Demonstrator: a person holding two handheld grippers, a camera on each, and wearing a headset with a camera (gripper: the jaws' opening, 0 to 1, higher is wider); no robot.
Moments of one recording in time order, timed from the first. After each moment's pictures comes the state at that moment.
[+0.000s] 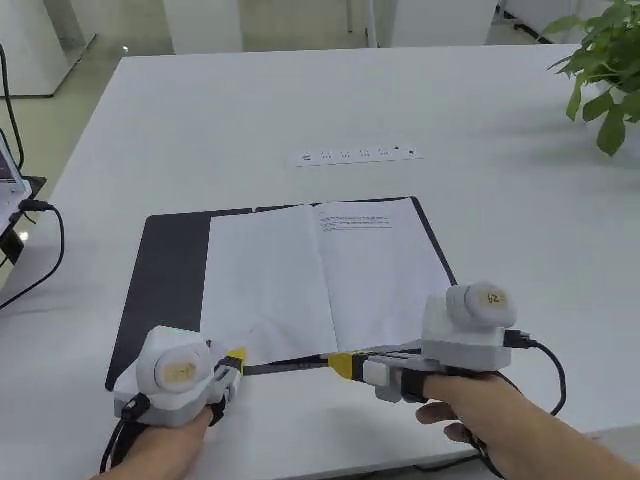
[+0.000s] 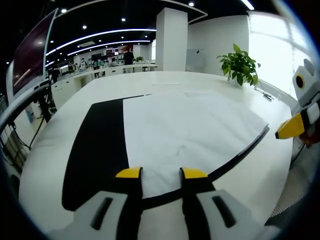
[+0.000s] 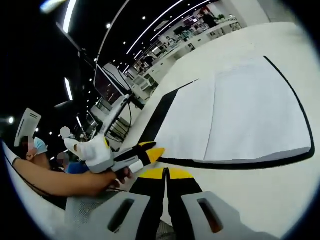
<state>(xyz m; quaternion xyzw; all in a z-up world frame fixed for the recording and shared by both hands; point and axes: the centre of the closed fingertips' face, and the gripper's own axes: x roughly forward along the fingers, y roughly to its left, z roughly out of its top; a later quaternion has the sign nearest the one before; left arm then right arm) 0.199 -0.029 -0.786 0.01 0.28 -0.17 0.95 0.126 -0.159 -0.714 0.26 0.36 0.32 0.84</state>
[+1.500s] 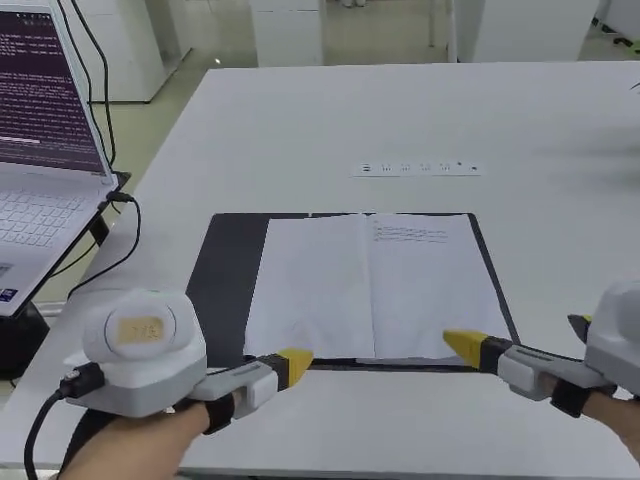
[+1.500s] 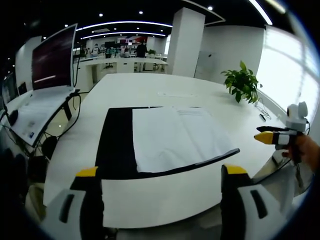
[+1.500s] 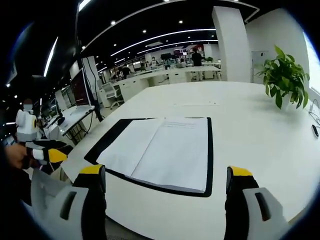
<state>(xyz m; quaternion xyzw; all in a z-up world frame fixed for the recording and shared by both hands) 0.120 -0.019 -0.666 -0.05 0.31 -0.12 0.94 0.148 -0.303 -0.666 0.06 0.27 0.17 0.95</state>
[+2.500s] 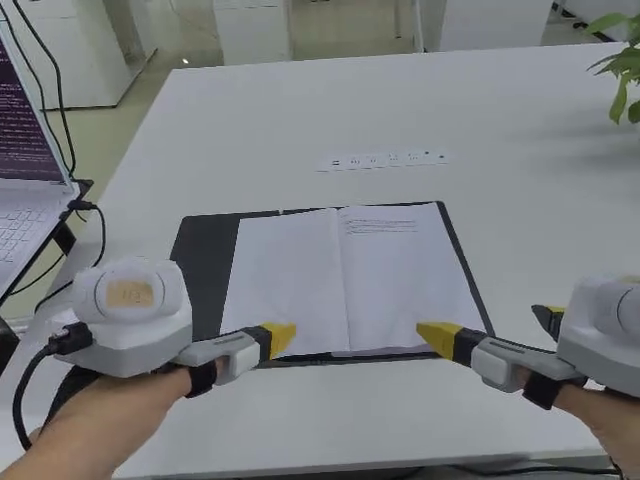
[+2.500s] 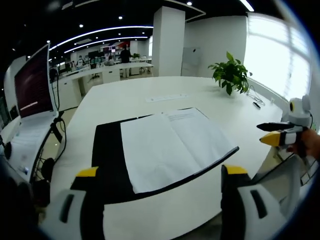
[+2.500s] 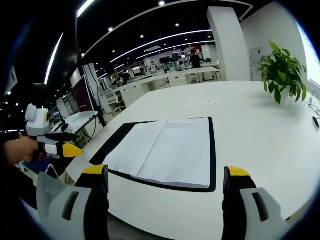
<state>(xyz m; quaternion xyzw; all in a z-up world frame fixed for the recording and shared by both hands) 0.160 -0.056 -0.655 0.03 0.30 -0.19 0.94 0.131 -0.300 -0.661 0.08 0.26 0.18 0.95</state>
